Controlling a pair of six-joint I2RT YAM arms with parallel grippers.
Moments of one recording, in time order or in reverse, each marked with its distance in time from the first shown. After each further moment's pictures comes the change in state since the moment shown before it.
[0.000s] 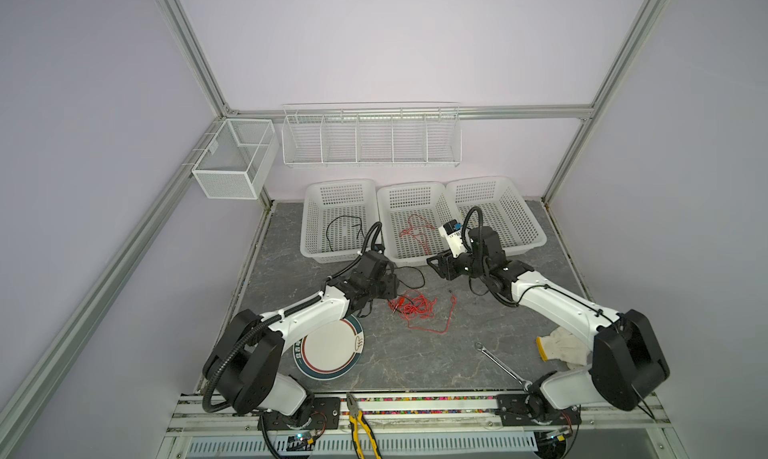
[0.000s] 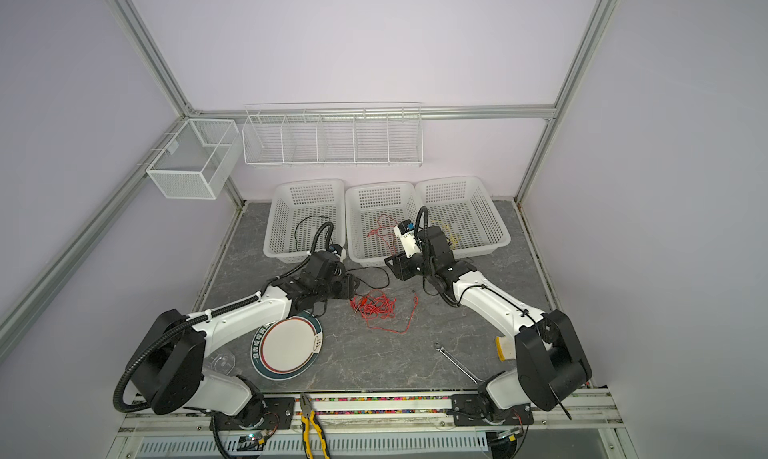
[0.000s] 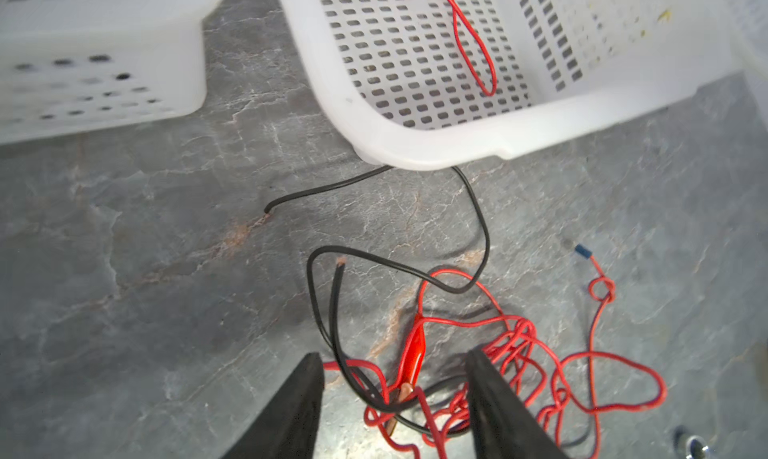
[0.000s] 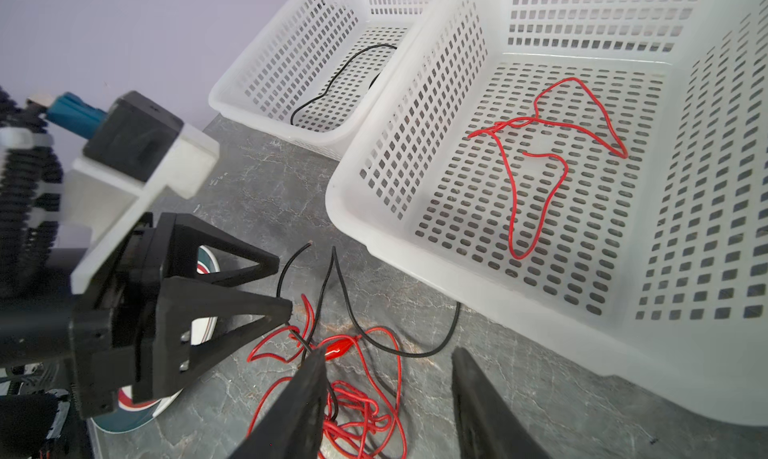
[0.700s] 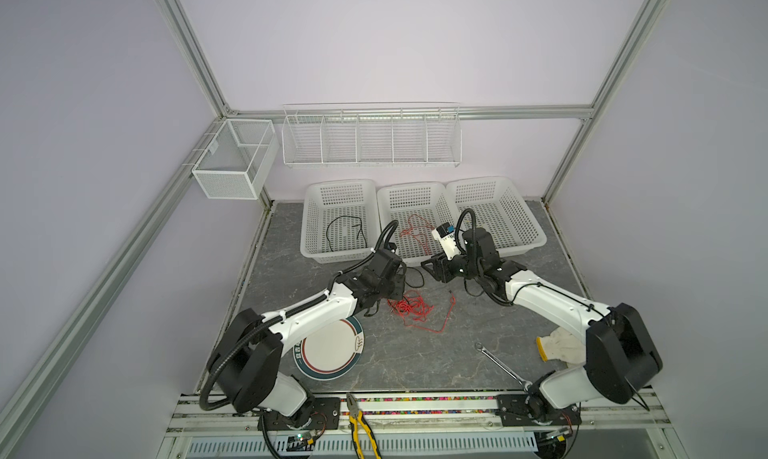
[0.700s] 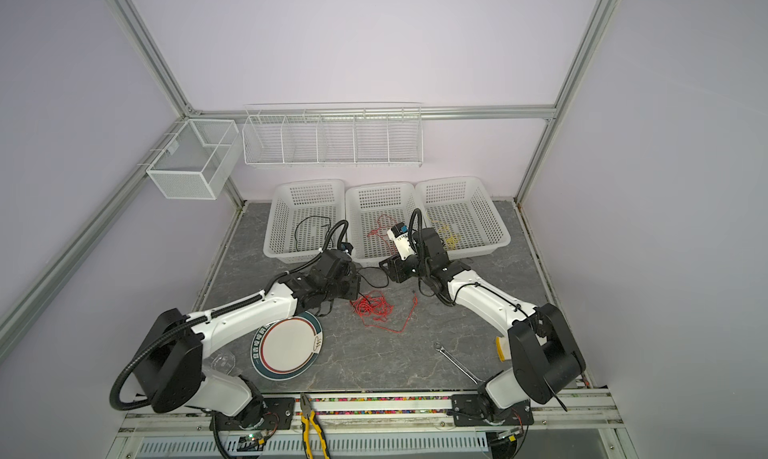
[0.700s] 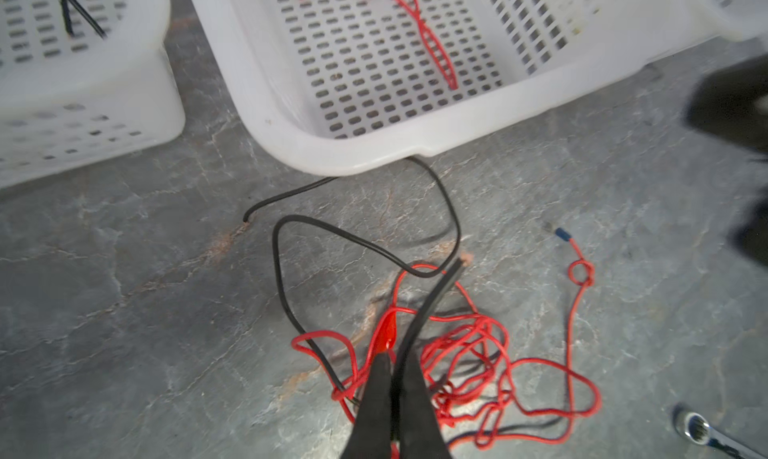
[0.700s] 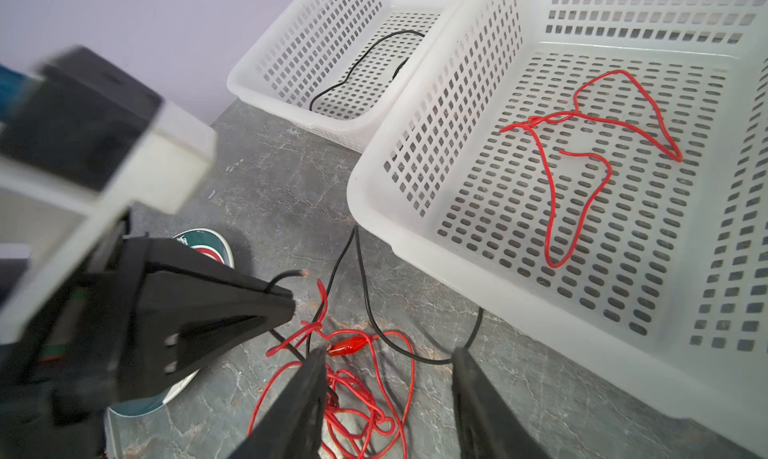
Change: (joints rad) left arm -0.097 -0.050 0.091 -0.122 -0.087 0.048; right arm 0.026 0.037 0.006 0.026 -0.041 -0.011
